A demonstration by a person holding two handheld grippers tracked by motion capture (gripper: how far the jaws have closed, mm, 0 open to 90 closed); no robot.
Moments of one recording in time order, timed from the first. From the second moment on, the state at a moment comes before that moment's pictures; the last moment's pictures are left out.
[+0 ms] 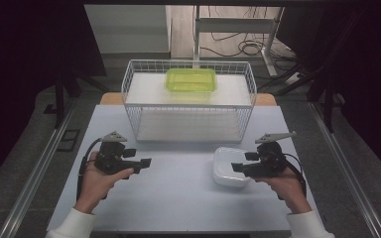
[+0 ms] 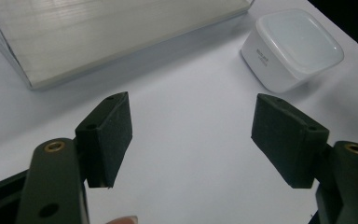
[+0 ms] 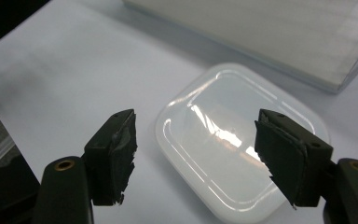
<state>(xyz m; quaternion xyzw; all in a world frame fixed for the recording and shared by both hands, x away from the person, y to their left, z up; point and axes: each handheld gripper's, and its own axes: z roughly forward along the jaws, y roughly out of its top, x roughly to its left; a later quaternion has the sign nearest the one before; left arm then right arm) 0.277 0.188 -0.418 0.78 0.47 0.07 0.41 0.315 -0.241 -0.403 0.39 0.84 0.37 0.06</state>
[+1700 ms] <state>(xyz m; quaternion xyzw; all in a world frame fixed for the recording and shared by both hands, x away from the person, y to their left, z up) 0.273 0.186 -0.431 0.78 0.47 0.06 0.40 0.341 -0.252 -0.411 0.44 0.83 0.32 0.07</state>
